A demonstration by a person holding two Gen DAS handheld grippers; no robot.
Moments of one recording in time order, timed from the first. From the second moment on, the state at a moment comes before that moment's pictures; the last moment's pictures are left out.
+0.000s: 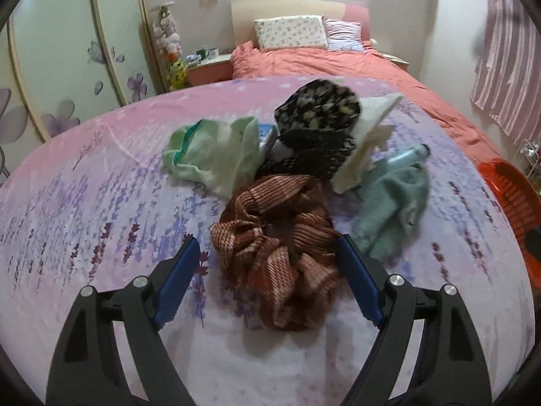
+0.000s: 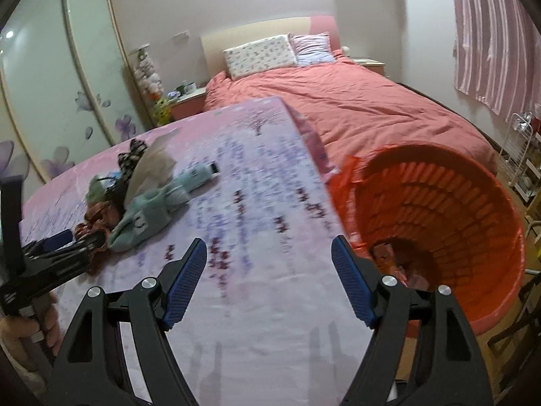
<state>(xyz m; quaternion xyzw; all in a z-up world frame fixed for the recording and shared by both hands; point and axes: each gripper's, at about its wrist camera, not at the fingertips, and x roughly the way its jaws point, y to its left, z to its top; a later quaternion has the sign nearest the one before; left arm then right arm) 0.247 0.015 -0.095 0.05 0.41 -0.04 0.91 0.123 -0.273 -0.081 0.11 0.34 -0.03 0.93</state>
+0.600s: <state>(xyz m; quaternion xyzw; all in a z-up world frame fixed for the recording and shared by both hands) 0.250 0.112 -0.095 0.02 0.42 0.00 0.91 0.195 -0.165 -0.094 0.12 0.39 0.04 0.91</state>
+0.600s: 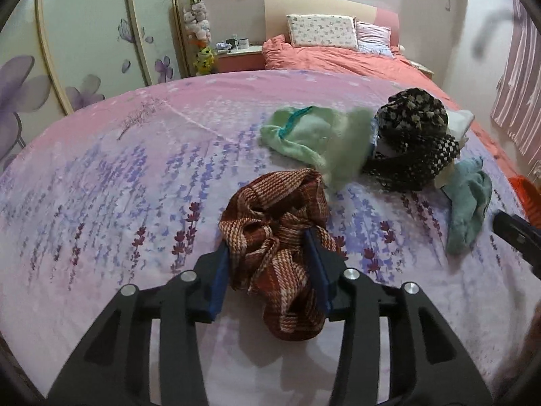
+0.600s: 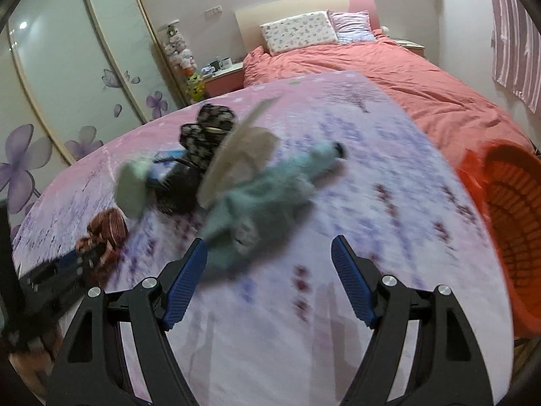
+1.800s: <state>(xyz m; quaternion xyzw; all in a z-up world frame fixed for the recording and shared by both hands) 0.254 0.108 -0.105 0.01 0.44 -0.01 0.90 0.188 -0.199 -0.110 0.10 0.41 -0.04 0.91</state>
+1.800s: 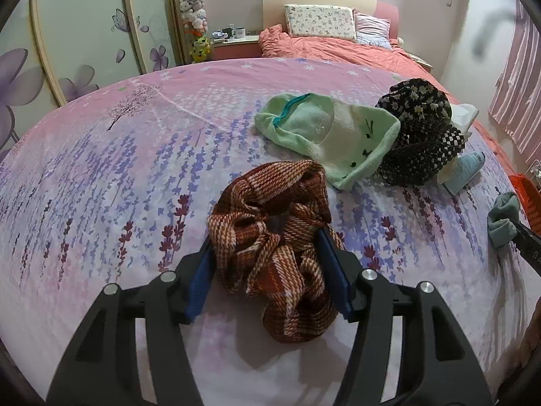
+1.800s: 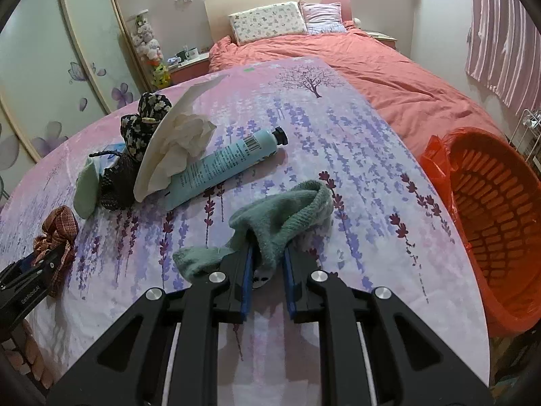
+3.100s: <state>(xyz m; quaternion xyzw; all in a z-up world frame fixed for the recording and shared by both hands) 0.245 0.124 -0.106 0.00 0.43 -0.06 0.90 0.188 -0.201 -0.111 0.09 0.41 -0.04 0.91</state>
